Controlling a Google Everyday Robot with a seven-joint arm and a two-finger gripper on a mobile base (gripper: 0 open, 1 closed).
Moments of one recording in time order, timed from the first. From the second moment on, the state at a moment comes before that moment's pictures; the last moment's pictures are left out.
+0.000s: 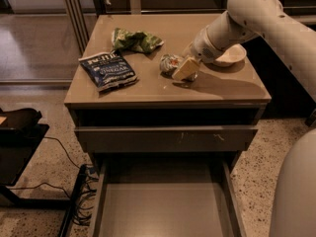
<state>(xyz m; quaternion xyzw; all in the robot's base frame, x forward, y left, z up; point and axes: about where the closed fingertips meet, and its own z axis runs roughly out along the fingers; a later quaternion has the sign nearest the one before) 0.709 -0.091 0.839 -0.57 0.75 0.13 0.32</state>
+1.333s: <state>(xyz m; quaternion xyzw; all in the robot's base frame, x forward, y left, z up) 0.687 -0.097 0.846 -0.60 0.73 0.11 0.31</state>
